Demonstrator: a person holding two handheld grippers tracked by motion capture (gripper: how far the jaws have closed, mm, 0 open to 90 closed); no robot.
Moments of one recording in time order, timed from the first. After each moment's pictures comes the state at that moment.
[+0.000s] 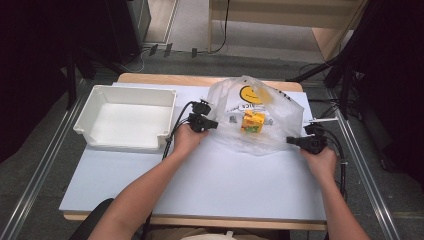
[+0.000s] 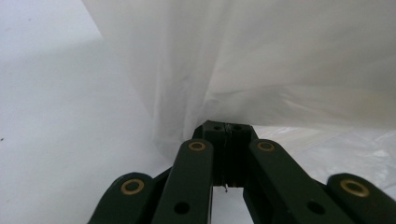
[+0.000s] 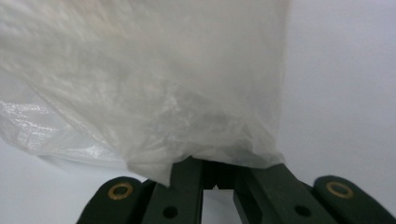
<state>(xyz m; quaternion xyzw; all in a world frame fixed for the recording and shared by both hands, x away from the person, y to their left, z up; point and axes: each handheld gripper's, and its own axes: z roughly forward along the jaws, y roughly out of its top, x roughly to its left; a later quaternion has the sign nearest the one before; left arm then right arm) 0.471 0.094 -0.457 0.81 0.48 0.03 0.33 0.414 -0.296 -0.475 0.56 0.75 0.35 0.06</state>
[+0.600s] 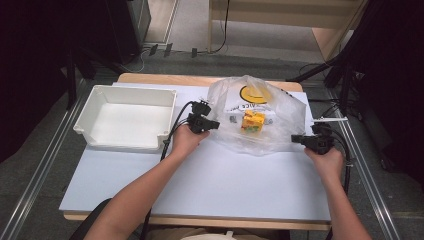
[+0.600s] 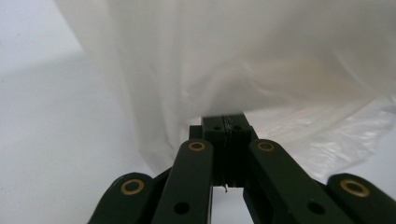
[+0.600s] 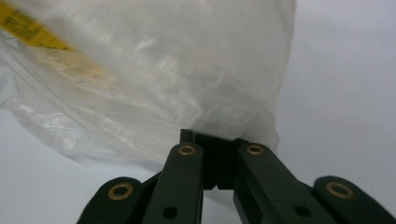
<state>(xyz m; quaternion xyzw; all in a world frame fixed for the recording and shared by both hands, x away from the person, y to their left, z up) 0.454 0.093 -0.438 0.82 0.45 0.02 0.36 0.401 -0.305 -0.456 0.55 0.74 0.37 0.07</state>
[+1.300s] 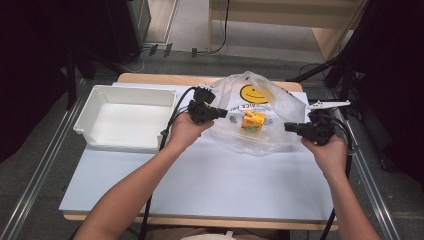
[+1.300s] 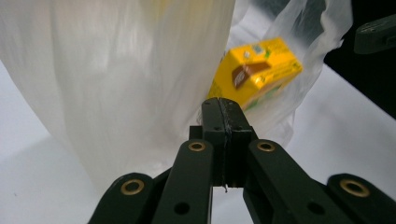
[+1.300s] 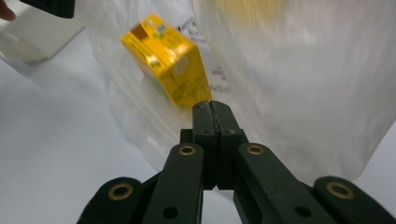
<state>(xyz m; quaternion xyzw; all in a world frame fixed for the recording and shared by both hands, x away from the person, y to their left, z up) 0.440 0.083 -0.356 0.83 0.38 0.04 0.41 0.384 -0.263 -0.370 0.47 0.78 0.40 0.09</state>
